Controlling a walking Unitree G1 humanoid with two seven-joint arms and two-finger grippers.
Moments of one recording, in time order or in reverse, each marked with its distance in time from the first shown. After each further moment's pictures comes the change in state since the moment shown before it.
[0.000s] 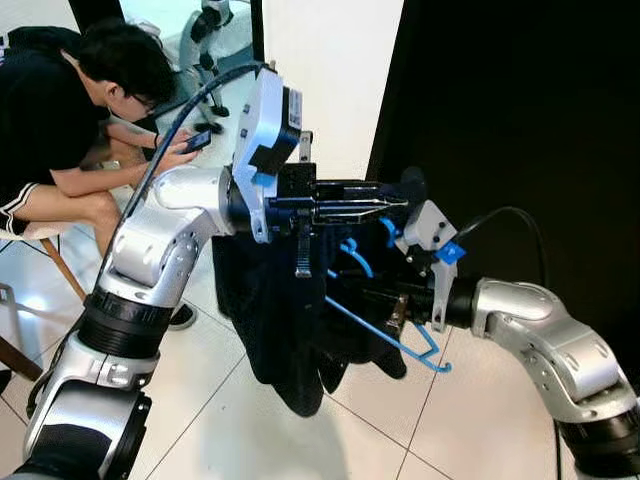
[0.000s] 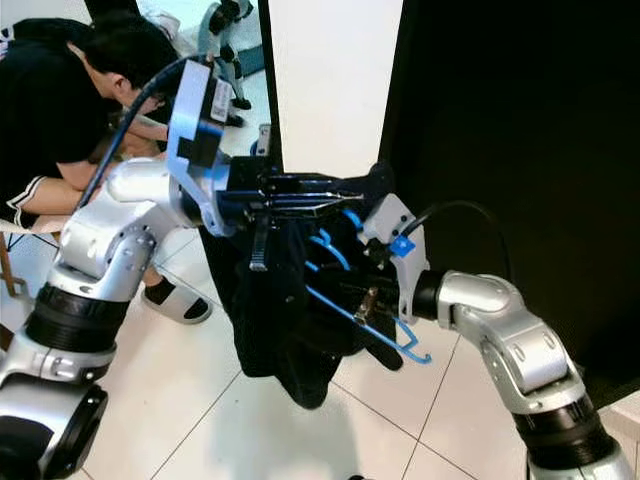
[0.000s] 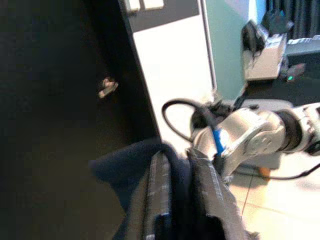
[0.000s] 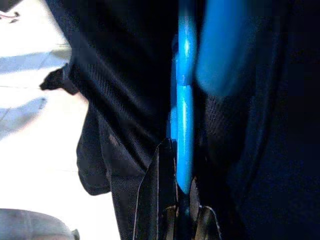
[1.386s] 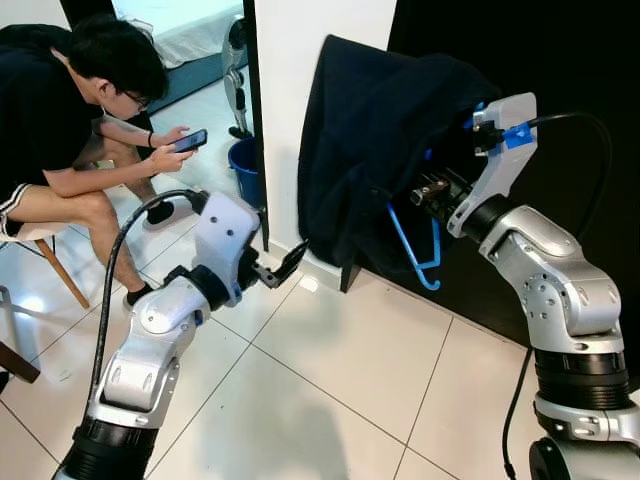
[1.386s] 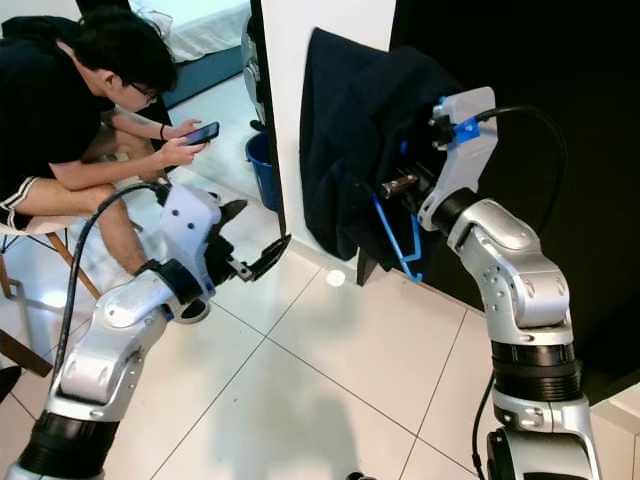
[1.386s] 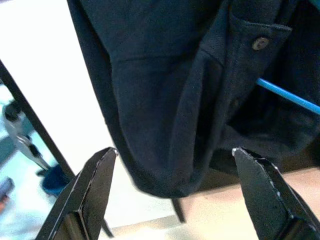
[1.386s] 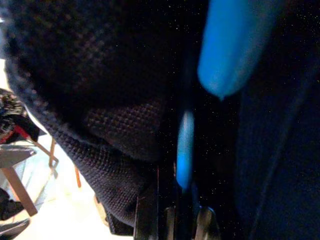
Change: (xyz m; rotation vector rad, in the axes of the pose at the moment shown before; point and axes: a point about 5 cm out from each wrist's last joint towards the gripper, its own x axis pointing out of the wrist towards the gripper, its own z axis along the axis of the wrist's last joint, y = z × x) left arm -0.065 -0.040 -0.080 0.137 0.322 0.935; right arm -0.010 -0.056 0.061 0.101 -0.347 -0.449
